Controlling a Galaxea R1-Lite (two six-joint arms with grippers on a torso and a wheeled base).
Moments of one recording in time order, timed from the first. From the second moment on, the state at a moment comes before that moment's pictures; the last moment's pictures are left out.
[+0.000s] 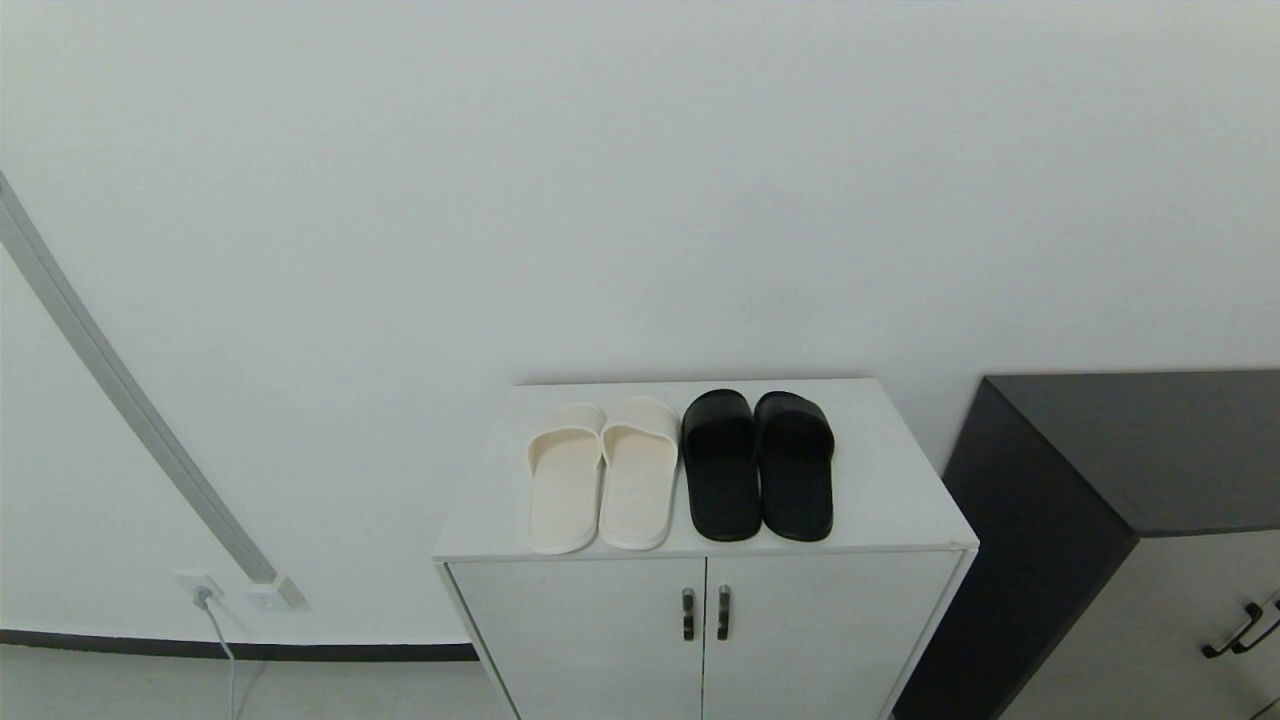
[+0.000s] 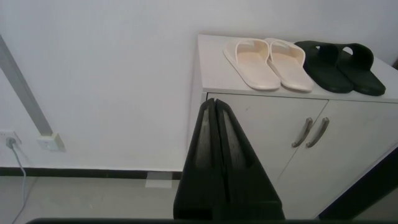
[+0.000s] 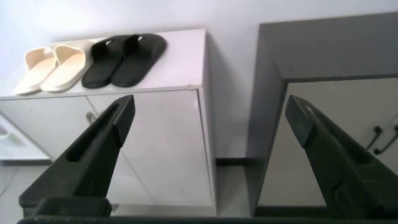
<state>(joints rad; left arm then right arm) 0.00 0.00 0.00 0.00 0.03 -0.09 0.03 0.17 -0.23 0.13 0.05 0.08</state>
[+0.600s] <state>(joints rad) 0.00 0.00 0.00 0.00 0.03 -0.09 0.10 0.92 -0.38 -0.37 0.02 0.16</state>
